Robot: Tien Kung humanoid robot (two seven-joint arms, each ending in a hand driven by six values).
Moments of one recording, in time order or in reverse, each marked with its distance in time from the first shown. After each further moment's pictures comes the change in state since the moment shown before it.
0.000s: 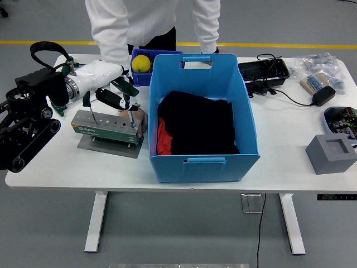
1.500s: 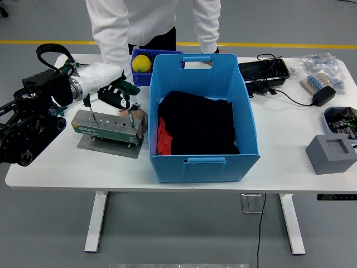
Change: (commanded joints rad) left arm -0.052 -0.028 0.073 0.133 -0.071 0.075 -0.020; right arm 0.011 -0.005 0.007 -0.002 -0.011 0.004 -0.004
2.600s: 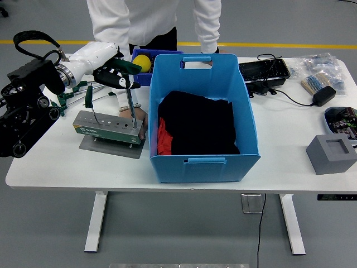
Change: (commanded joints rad) left arm -0.006 0.030 -0.060 -0.028 -0.115 0.119 -0.068; right arm -0.012 0.004 0.023 0.001 -0.027 -0.004 -0.007
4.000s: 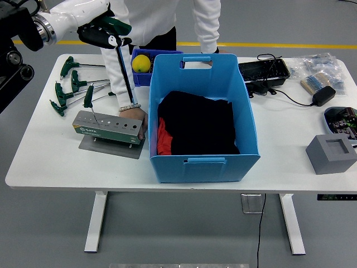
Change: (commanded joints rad) left arm -0.203 0.111 0.034 -0.118 -0.064 -0.145 0.039; right arm -0.006 -0.003 -0.006 -0.003 0.015 0.001 0.003
